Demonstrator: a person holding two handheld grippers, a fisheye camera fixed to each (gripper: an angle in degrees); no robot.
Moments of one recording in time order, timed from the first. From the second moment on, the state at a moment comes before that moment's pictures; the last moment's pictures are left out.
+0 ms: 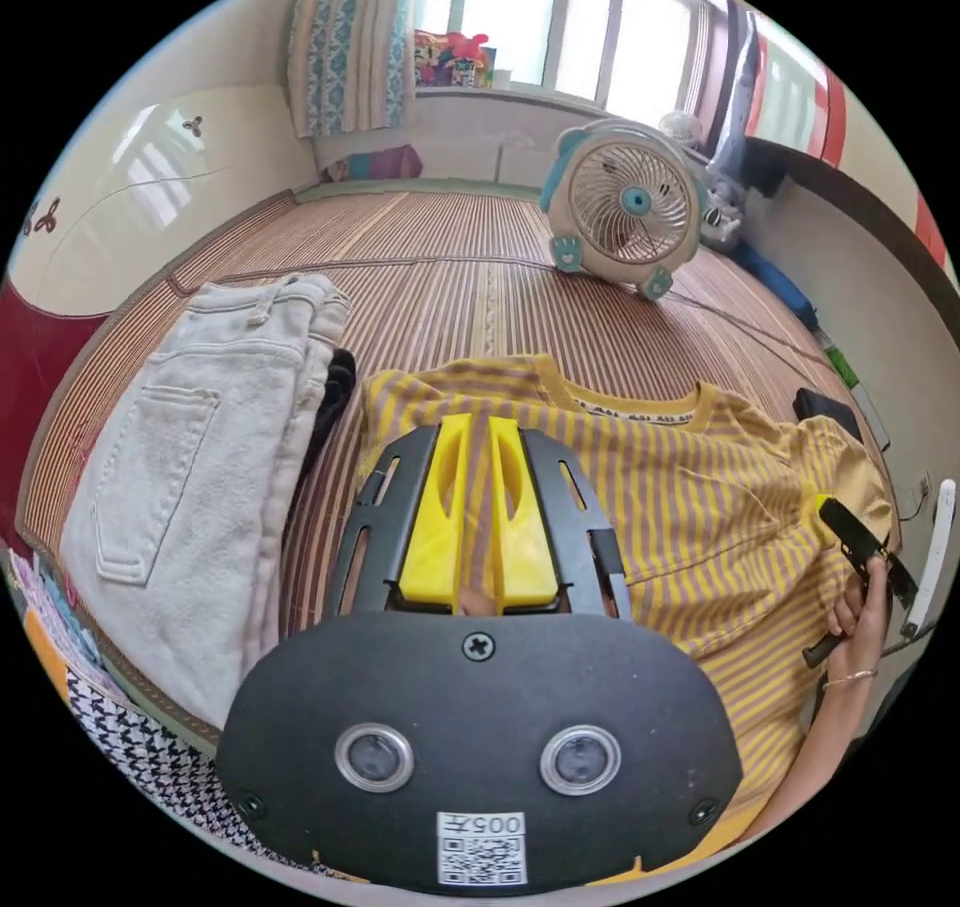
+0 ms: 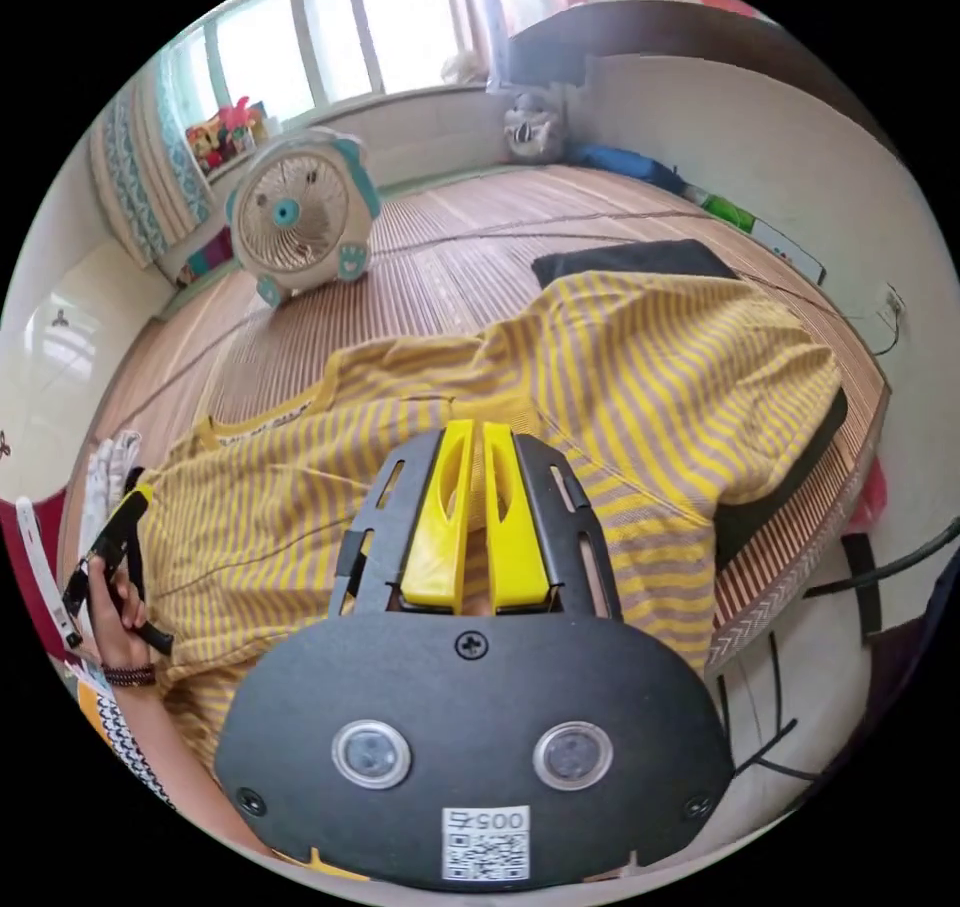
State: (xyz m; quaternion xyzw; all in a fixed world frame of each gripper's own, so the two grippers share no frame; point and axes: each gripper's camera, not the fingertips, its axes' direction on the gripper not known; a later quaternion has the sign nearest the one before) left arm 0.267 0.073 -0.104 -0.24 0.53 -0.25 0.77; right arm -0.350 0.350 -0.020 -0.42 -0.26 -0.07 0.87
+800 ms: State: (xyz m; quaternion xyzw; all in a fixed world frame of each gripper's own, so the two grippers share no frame) left arm 0.197 0.106 -0.139 -0.19 0.52 -0.25 0.80; right arm -0.203 0.396 -0.018 -0.41 -0.37 0.03 0.84
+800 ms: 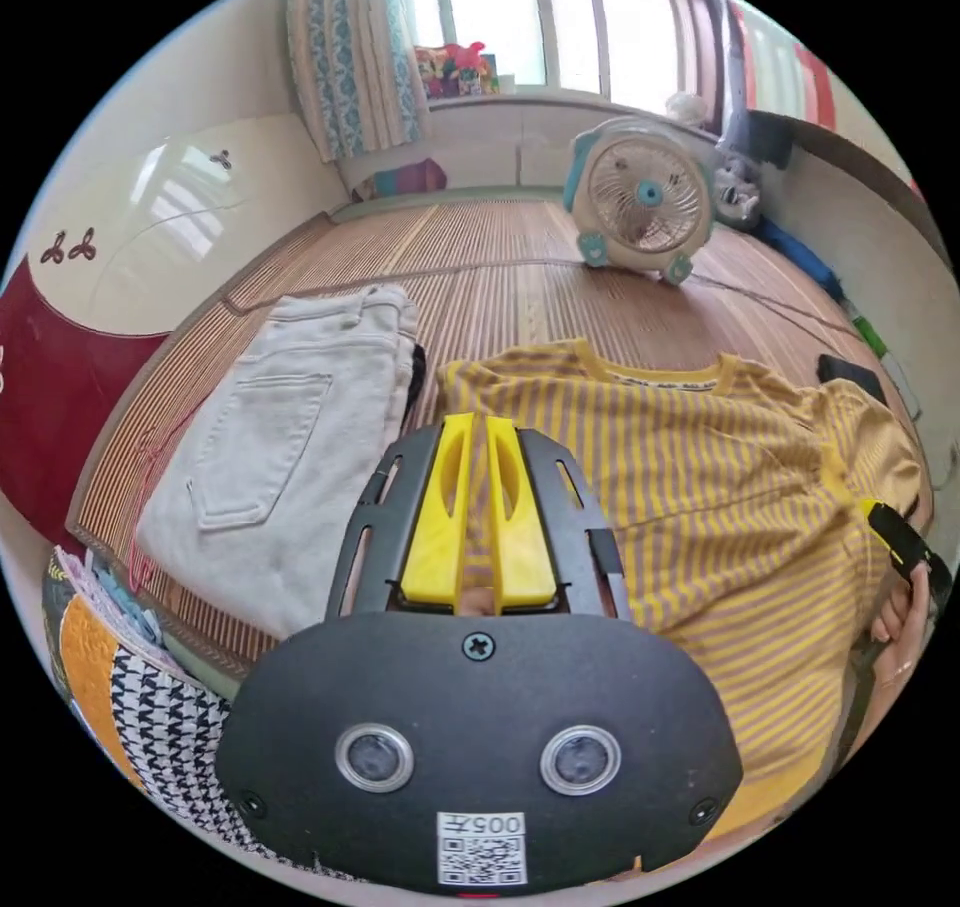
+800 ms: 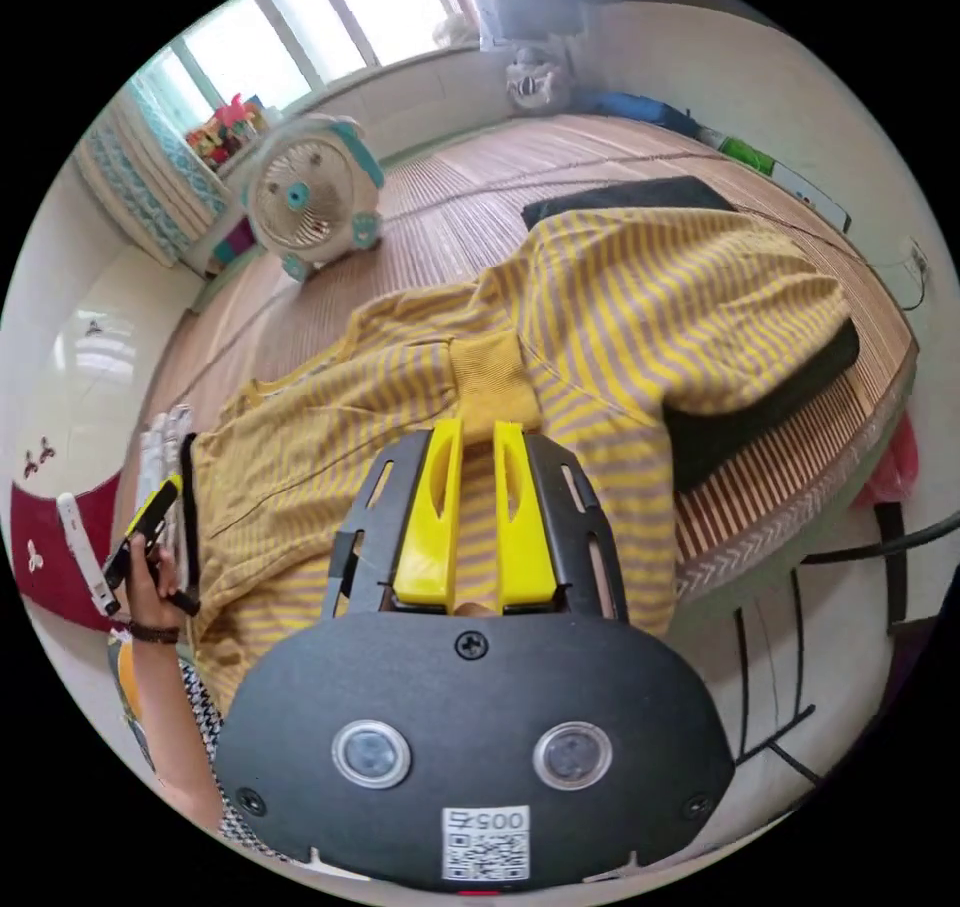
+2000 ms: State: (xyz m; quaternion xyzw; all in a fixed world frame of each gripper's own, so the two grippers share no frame) left arm 0.301 0.090 -0.270 -0.07 0.66 -0.09 0.74; right arm 0.194 0.448 0.427 -0.50 -0.21 0.34 0.77
